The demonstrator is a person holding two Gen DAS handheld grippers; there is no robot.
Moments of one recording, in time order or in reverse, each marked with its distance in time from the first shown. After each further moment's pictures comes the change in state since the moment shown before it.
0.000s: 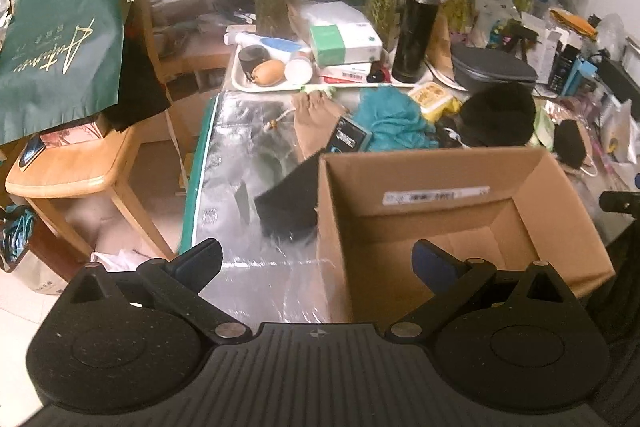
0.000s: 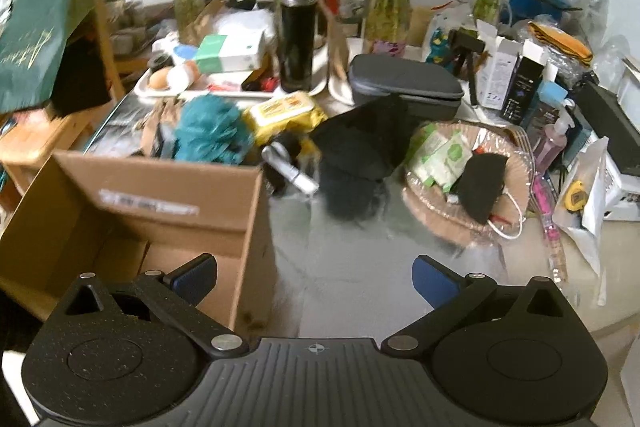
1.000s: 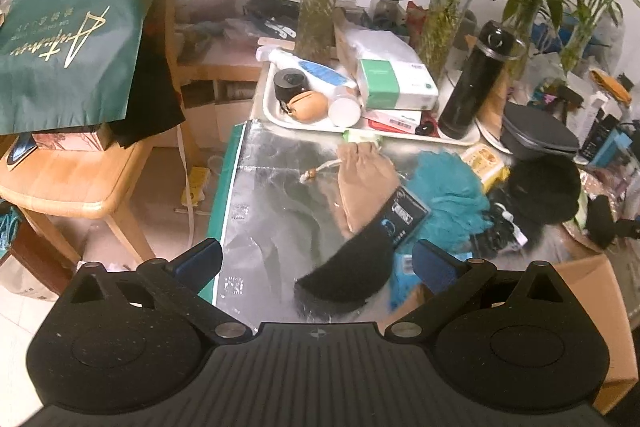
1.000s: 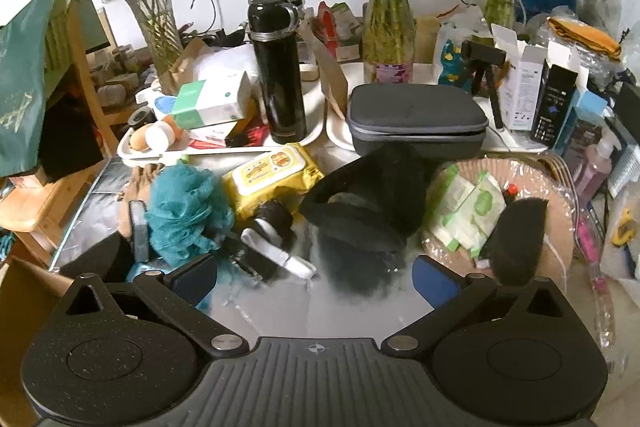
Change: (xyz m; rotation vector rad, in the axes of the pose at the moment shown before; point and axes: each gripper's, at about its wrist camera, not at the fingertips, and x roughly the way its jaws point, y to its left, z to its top) left arm 0.061 0.072 0.061 -0.131 -0.035 -0.033; right arm 0.085 -0.037 0.066 0.063 -0.054 0.088
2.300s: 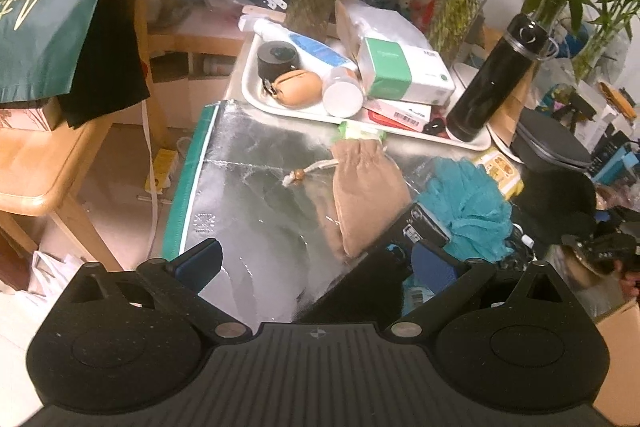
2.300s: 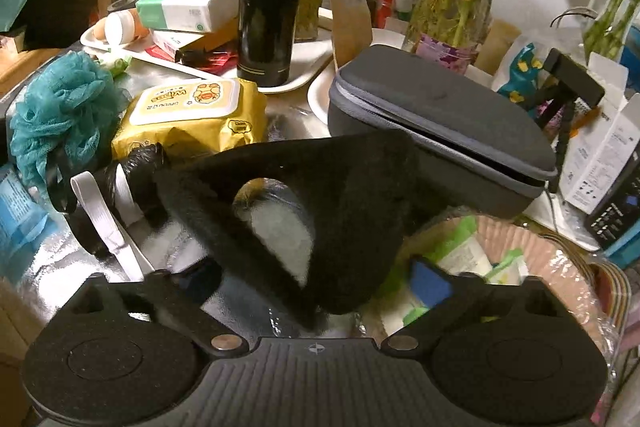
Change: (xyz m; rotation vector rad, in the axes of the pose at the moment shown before) left arm 0.086 0.016 0.015 -0.057 0.057 -0.091; right arm 0.174 -0.068 0.010 -0.395 0.073 0.045
